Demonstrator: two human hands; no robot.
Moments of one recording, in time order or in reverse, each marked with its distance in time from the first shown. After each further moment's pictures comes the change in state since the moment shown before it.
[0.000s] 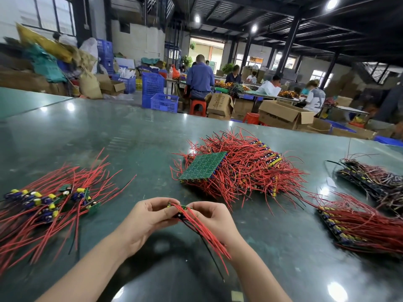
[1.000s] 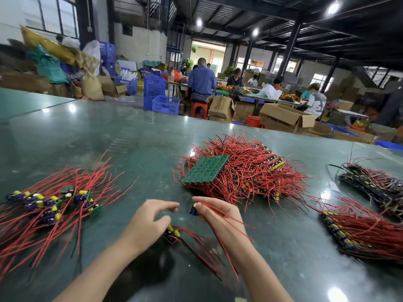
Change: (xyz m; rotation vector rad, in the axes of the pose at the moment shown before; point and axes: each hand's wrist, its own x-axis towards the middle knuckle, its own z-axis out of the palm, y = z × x) left_hand -0.004 0.005 -0.005 0.895 0.067 0.266; right_hand -0.003 -0.006 -0.003 0.231 0.160 -0.032
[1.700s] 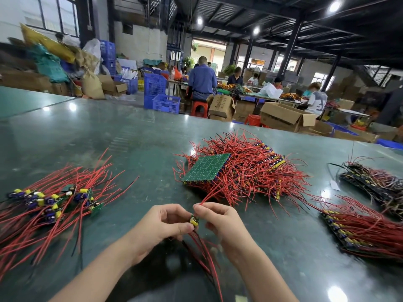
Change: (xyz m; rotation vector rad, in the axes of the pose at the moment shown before) left_hand -0.010 0.015 0.009 -0.623 -0.257 -0.157; right_hand -0.001 0.004 -0.002 0.004 -0.008 0.323
